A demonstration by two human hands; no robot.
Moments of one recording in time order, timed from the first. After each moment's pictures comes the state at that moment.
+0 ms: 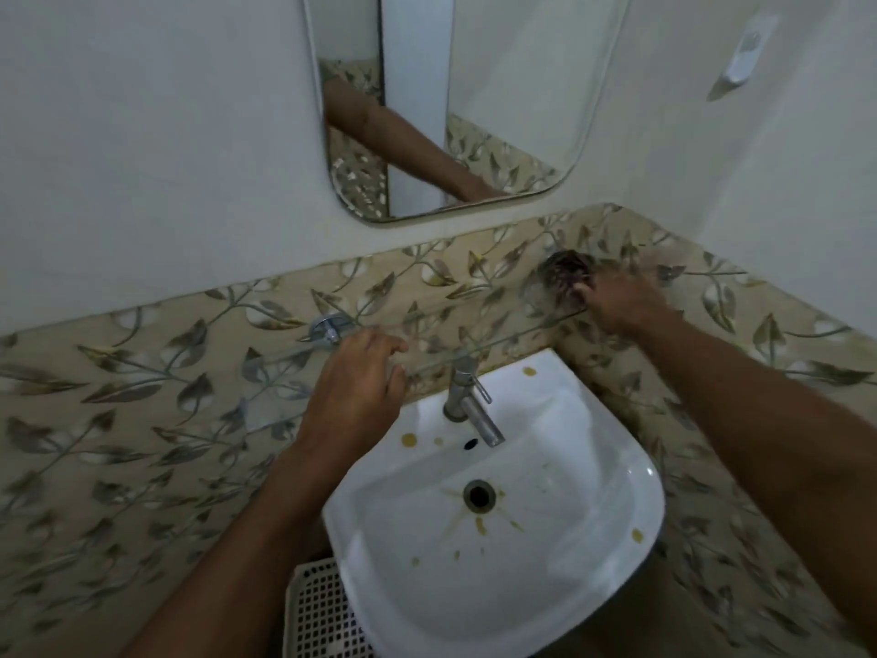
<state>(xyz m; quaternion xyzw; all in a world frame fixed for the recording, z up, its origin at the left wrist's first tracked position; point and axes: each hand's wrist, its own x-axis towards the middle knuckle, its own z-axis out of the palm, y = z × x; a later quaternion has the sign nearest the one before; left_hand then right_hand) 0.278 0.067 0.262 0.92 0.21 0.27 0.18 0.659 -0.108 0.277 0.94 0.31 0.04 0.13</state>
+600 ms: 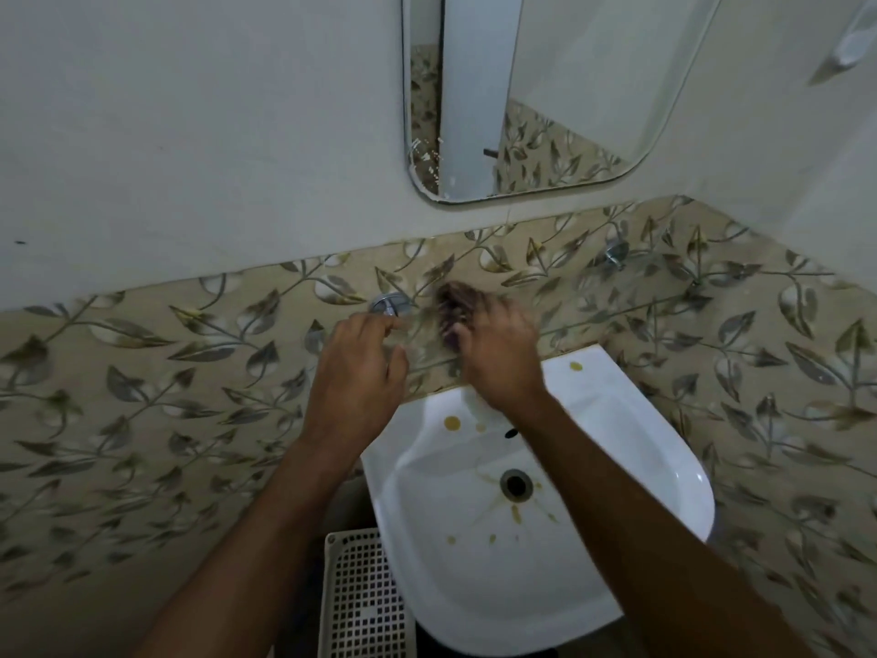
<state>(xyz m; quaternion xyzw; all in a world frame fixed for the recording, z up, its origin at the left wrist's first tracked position) 0.228 0.079 0.269 0.88 0.30 0.32 0.17 0.412 0.001 0.239 0.88 0.44 0.12 -0.15</state>
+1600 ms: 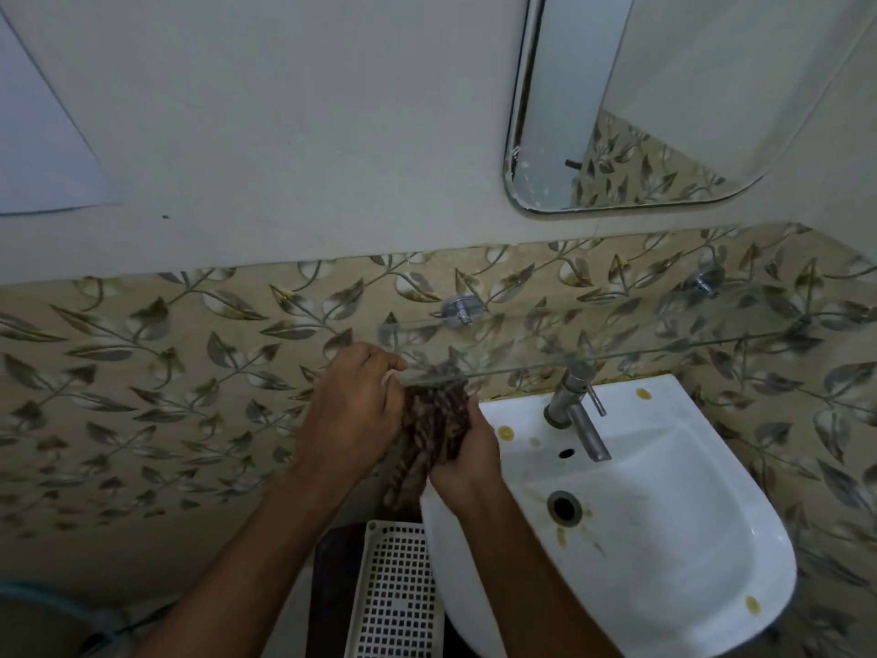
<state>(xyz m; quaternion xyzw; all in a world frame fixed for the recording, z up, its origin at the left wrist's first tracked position) 0.151 0.089 0.257 0.87 0.35 0.32 0.13 0.267 0.018 0.189 0.30 -0.11 -0.56 -0.76</state>
